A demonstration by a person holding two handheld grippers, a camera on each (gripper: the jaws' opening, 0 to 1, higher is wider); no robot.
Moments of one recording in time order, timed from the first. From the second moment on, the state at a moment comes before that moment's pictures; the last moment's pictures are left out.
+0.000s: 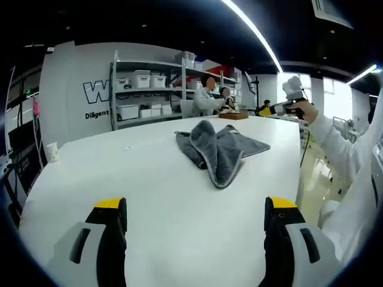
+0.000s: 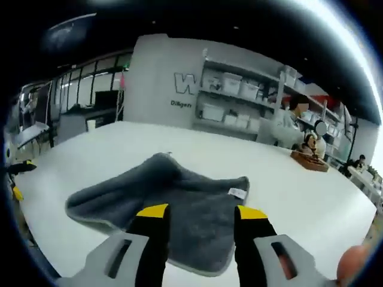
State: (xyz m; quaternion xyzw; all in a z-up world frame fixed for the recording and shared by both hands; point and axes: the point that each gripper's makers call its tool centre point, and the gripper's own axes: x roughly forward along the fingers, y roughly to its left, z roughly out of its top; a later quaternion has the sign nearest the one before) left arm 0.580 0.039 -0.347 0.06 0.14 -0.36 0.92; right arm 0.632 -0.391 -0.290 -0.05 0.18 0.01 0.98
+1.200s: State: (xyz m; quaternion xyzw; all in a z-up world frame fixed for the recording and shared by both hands) left arm 0.571 -0.003 -0.351 0.08 0.16 -0.38 0.91; right arm 0.566 -0.340 -0.325 -0.02 0.16 0.04 0.99
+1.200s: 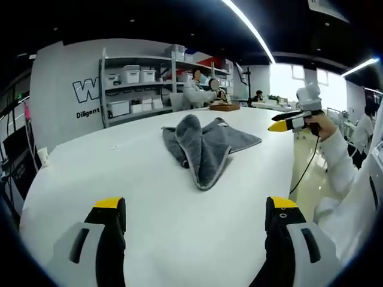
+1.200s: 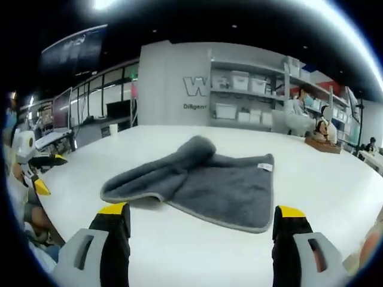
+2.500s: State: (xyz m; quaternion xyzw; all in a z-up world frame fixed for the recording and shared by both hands) left arm 0.715 -0.140 -0.353 0.06 0.23 -0.49 0.84; right arm 0.552 -0.341 -0.305 -0.03 0.13 0.06 0.99
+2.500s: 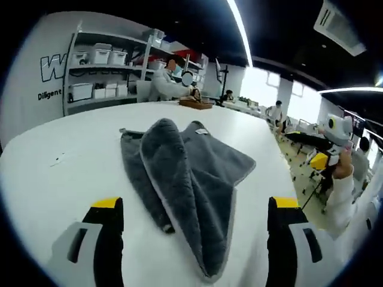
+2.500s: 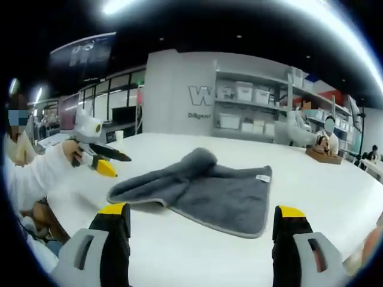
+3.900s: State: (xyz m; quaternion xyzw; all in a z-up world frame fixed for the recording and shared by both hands) left arm 0.872 -0.229 -0.391 0.04 0.22 -0.49 0.85; right arm 0.555 -0.358 -0.320 0.00 0.15 0.05 0.99
